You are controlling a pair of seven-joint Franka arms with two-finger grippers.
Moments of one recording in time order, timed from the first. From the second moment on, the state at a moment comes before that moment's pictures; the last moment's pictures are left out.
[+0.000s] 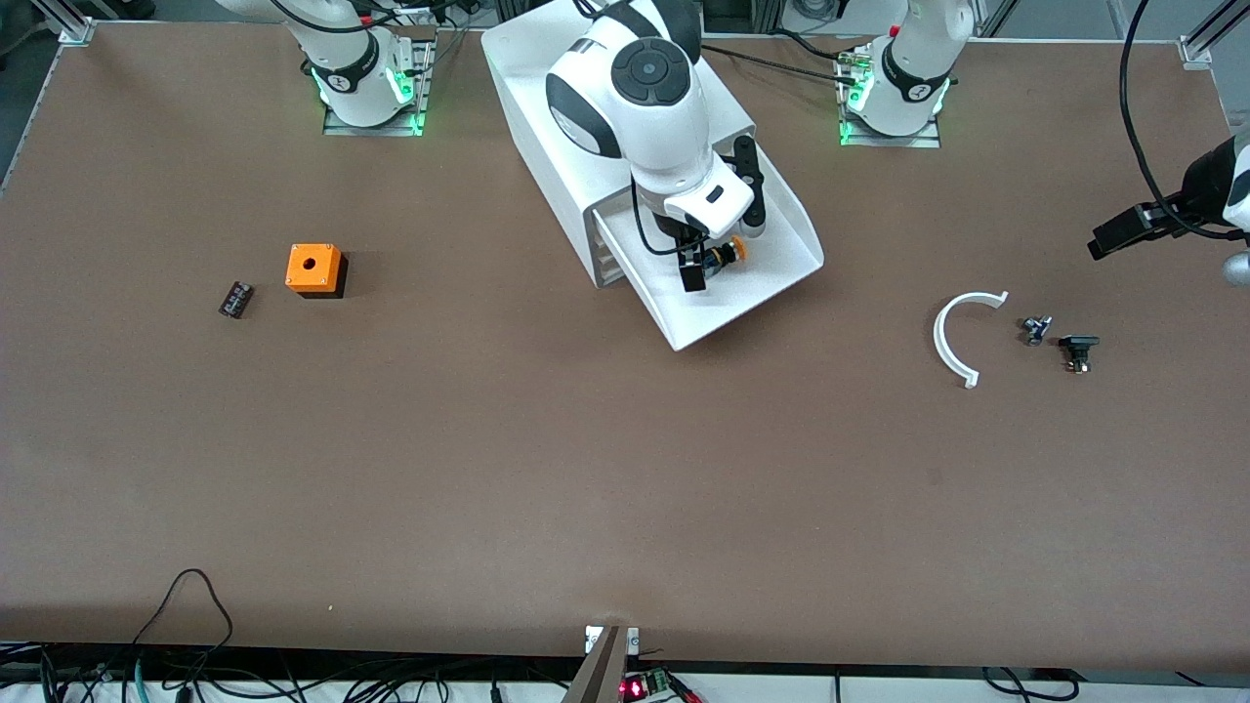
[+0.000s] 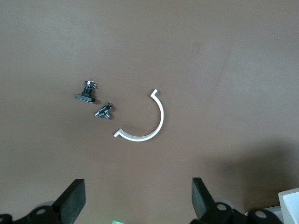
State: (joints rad) left arm 0.16 -0.03 -0.08 -1.70 0.04 1.59 -0.21; right arm 0.89 0.67 0.01 -1.19 0.10 2.02 -0.78
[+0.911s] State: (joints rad) left arm 0.16 -0.03 -0.09 -1.69 0.04 1.59 -0.21; right arm 0.92 0.70 0.01 -1.18 0.08 2.07 -0.79
